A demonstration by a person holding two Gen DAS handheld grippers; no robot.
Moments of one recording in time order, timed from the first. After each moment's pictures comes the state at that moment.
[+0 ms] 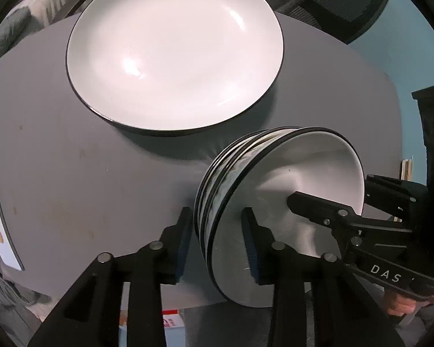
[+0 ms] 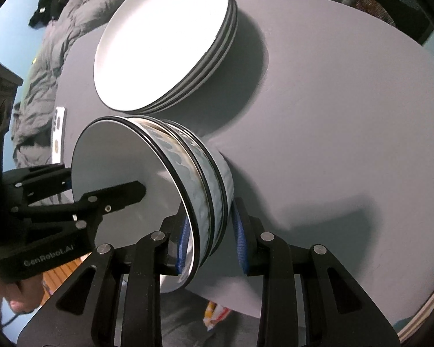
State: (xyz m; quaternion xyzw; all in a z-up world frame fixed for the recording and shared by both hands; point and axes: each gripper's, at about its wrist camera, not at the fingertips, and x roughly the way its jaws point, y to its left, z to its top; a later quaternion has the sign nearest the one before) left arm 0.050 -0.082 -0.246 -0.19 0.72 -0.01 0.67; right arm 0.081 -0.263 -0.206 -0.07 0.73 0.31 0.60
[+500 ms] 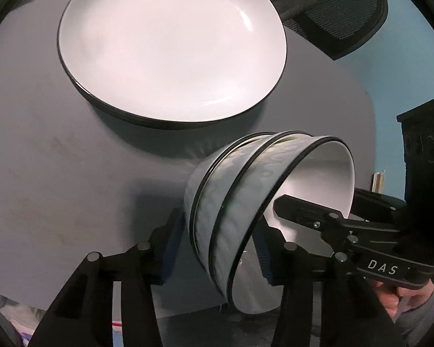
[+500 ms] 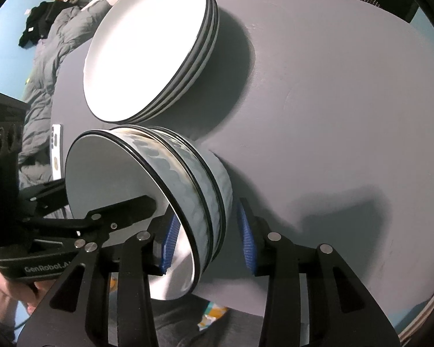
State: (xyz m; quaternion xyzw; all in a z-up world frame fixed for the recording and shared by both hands) left arm 0.042 -0.069 -0.266 -0.28 0.69 -0.05 0.67; right arm 0.079 -0.269 -0.208 -0.04 0.74 0.28 0.61
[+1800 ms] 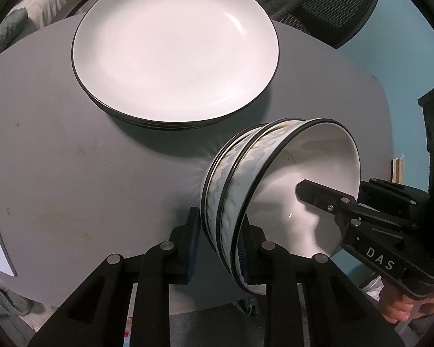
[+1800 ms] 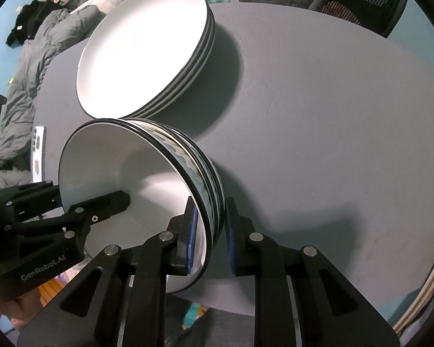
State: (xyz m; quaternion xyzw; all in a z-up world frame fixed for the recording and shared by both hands) left arm 0.034 -0.077 -0.252 -0.20 0.69 -0.03 0.69; right arm 0.065 -0.256 -0.194 -0.09 0.71 0.24 0.66
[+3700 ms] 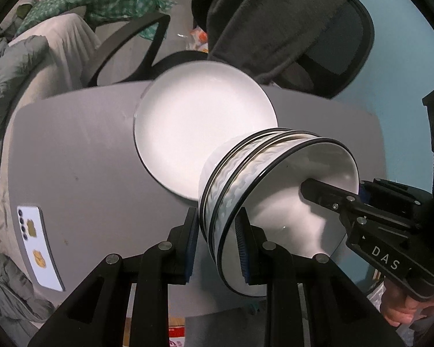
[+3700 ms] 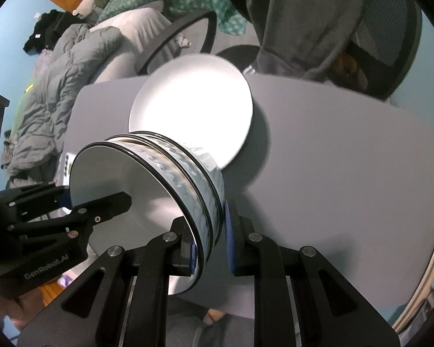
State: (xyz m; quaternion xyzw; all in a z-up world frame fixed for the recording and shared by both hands) left arm 0.076 -0.032 -0.175 -0.18 0.65 0.01 0.73; right arm 0.103 -0.209 -0.131 -0.08 0.67 0.28 0.69
